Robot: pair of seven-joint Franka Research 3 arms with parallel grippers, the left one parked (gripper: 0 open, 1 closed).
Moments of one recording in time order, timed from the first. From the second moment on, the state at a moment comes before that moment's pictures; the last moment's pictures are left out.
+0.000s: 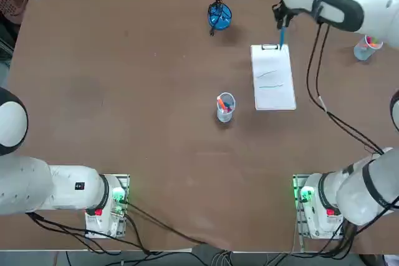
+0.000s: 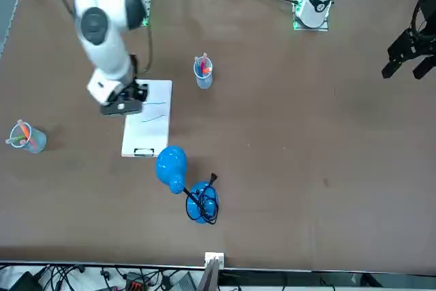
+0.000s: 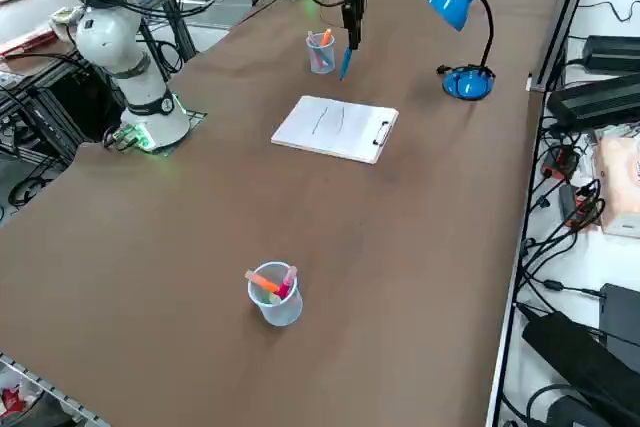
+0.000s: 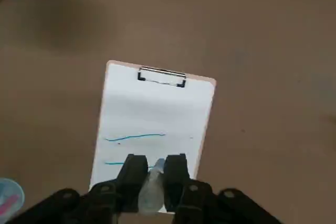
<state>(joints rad) 0.48 0.11 -0.16 -1.90 -0.09 2.00 0.18</state>
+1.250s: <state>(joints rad) -0.22 0.15 -0.17 -1.90 0.01 2.16 -0.67</state>
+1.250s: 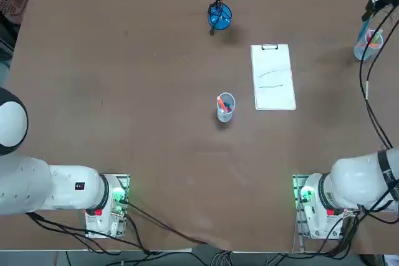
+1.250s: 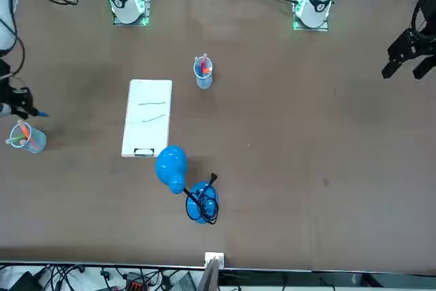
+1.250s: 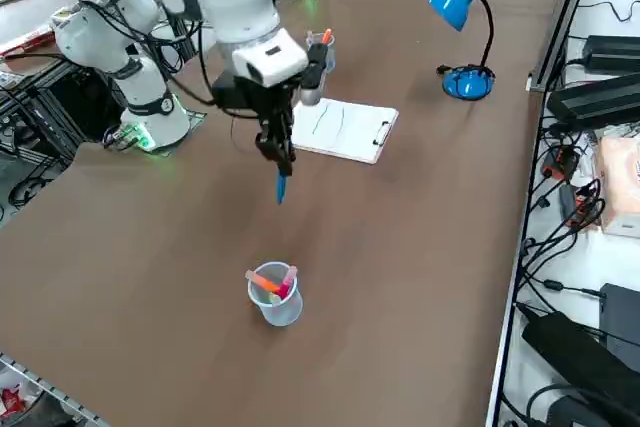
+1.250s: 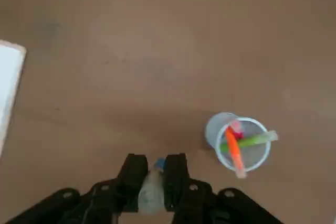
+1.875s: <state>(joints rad) -0.44 0.32 -0.17 -1.76 0.26 2.21 -0.99</state>
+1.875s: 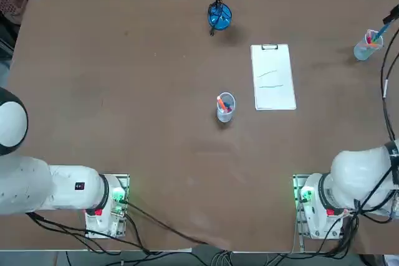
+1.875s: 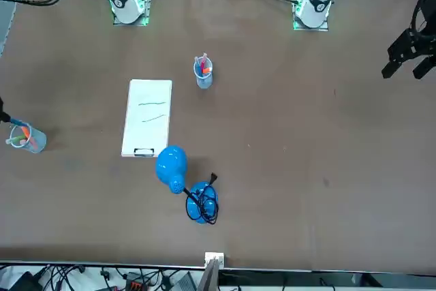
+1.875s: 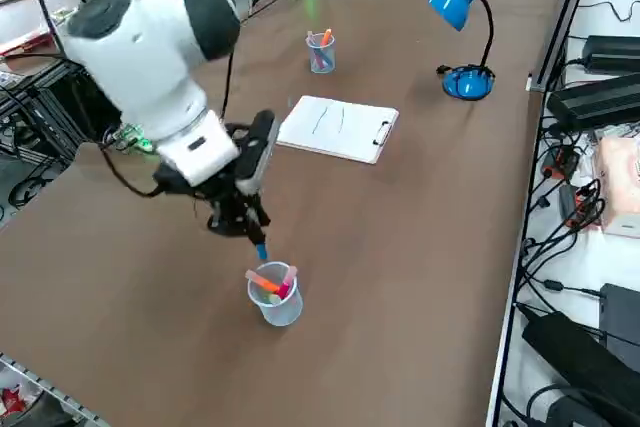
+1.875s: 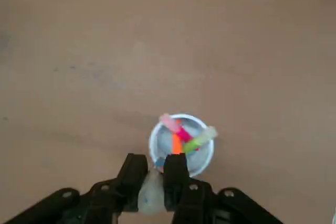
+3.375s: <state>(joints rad) -0.47 0.40 -0.16 -1.74 0.36 2.21 -1.05</state>
